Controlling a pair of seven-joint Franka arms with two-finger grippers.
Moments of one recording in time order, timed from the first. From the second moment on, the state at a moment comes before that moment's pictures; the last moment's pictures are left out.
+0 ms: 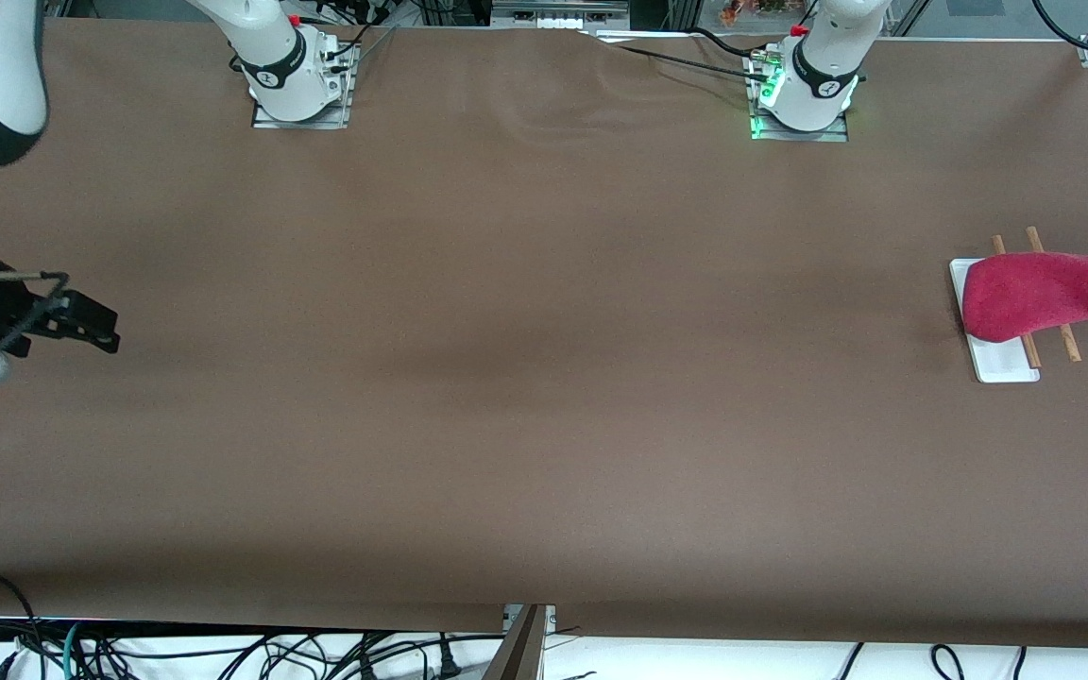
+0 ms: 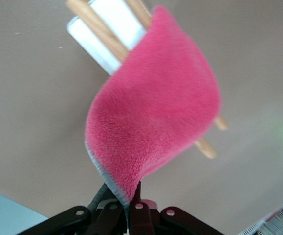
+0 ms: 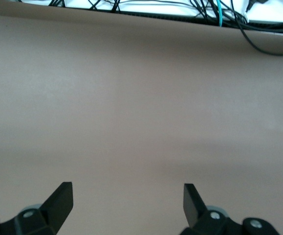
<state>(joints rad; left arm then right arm) 0.83 0.48 -0.30 -1.58 0.40 1.71 1.10 0.14 0.30 -0.14 -1.28 0.01 1.66 -0.06</state>
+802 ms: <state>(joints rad) 0.84 0.58 -0.26 -1.56 0.40 1.84 1.09 0.03 0.04 -0.08 -1.51 0.01 1.56 -0.06</state>
